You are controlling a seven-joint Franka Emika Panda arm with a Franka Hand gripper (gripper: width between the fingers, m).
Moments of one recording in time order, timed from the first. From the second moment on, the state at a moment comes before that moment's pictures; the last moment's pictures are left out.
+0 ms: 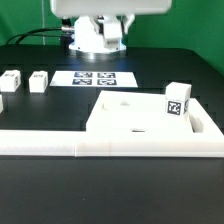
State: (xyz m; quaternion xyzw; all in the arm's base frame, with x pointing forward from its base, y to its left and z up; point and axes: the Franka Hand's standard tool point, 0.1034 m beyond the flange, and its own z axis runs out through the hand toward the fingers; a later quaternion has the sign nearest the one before) arm 0.483 -0.005 0.152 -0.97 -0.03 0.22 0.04
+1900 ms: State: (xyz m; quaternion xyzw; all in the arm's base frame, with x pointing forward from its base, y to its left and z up) arm 0.587 -0.081 0.147 -0.94 -0.02 -0.31 -0.10
